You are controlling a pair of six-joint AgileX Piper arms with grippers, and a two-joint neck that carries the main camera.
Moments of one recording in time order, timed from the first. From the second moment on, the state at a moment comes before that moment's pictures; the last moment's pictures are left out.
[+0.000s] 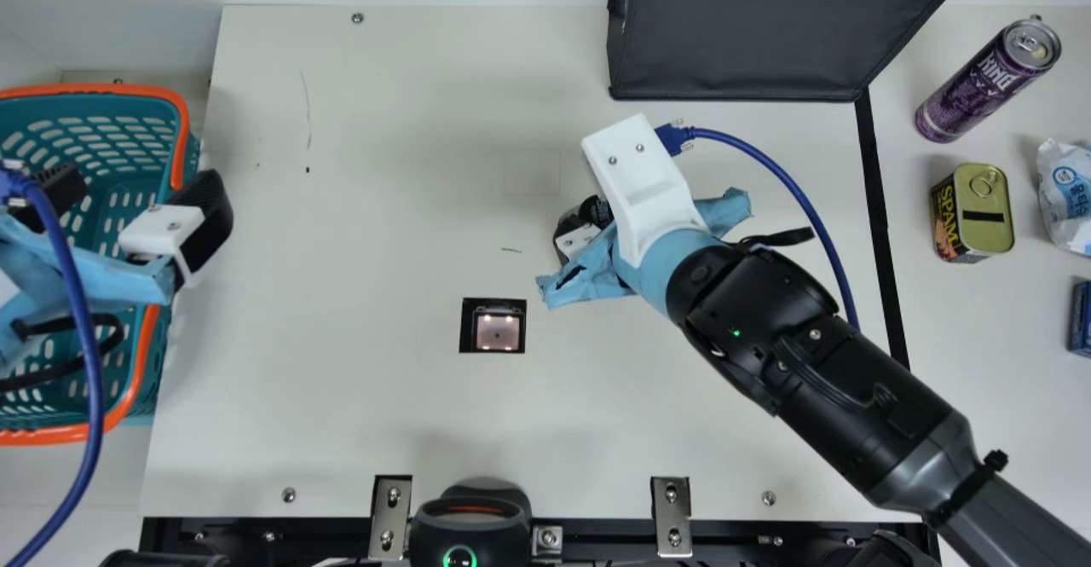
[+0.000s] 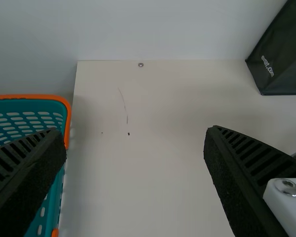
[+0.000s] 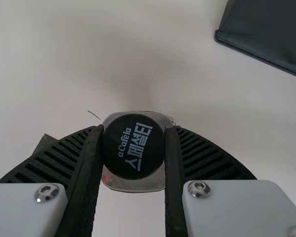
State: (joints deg) left arm -4.3 49.7 -55.5 -8.6 46.9 3.2; right arm 40.4 78.5 -61.7 -13.5 39.4 26.1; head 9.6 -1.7
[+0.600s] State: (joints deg) left arm -4.3 49.7 -55.5 -8.6 46.9 3.2; right arm 41.0 77.5 -67.4 -14.2 44.6 27.8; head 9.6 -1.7
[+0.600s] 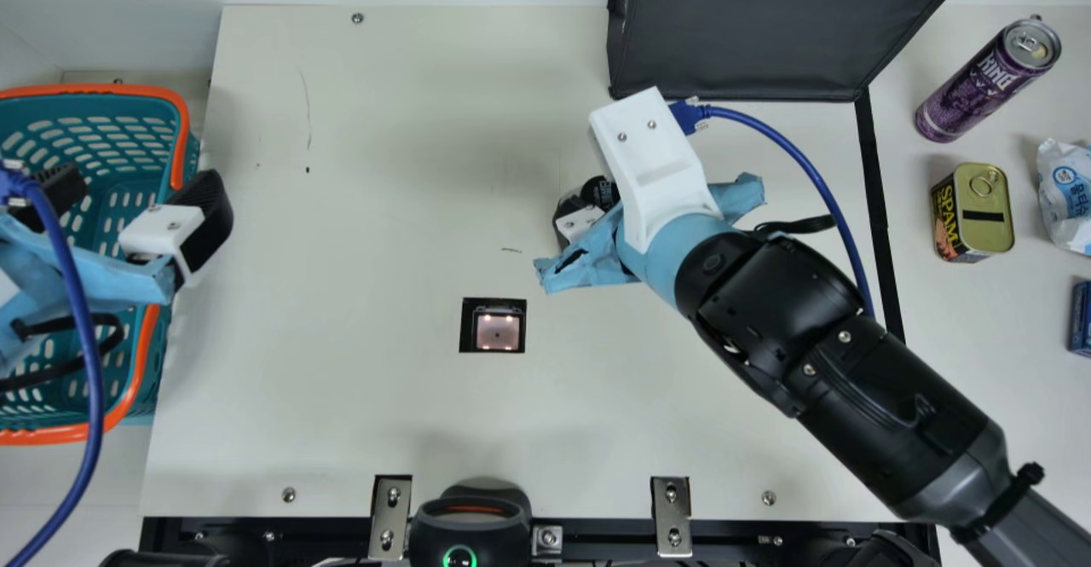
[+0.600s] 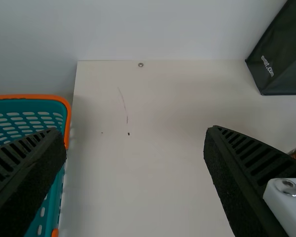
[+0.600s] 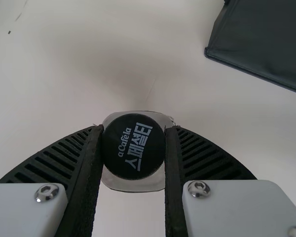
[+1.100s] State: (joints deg) left arm -4.3 49.7 -55.5 -8.6 46.9 3.2; right arm 34.8 74.3 -67.6 -14.1 49.1 28.2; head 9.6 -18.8
